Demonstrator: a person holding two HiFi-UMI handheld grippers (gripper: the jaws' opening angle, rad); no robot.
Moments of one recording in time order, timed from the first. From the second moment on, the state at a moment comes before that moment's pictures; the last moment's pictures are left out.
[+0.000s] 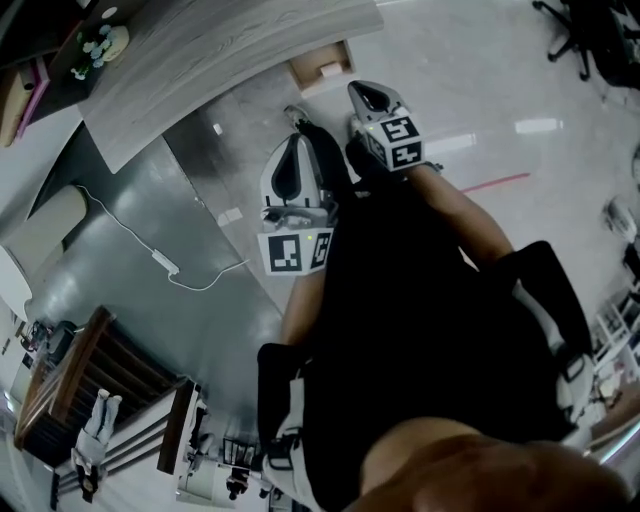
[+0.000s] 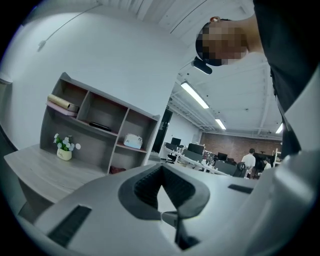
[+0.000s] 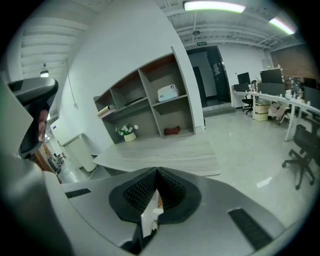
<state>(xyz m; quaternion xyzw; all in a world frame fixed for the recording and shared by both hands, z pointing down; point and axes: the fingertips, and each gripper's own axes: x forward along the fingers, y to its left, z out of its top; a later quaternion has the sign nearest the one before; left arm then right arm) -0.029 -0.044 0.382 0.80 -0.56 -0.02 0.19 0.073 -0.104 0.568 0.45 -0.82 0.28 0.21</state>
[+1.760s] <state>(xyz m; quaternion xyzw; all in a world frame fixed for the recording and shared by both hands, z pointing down) -0.071 -0.141 0.479 0.80 -0.53 -0.02 0.27 0.043 -0.127 0.919 0.40 -0.64 0.46 0.47</state>
